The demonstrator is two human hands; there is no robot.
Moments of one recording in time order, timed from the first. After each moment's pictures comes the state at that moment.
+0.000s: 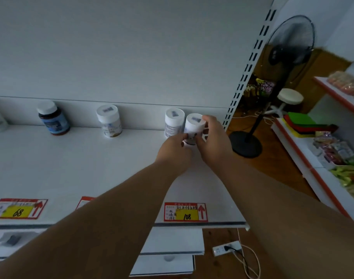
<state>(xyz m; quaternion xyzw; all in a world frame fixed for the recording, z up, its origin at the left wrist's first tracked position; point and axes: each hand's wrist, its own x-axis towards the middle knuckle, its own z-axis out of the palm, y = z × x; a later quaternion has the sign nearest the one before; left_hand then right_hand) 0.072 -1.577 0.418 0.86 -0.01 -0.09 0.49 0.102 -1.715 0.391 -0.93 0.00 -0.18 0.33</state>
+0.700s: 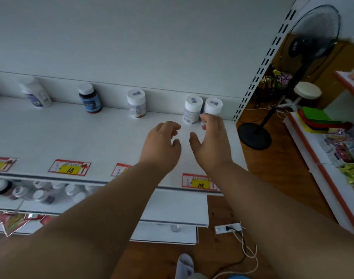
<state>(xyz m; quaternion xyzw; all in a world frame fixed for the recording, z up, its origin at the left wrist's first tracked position) -0.002 -1.499 0.441 0.91 -0.04 0.08 0.40 0.009 -1.642 0.430 -0.92 -0.05 -0.20 0.32</state>
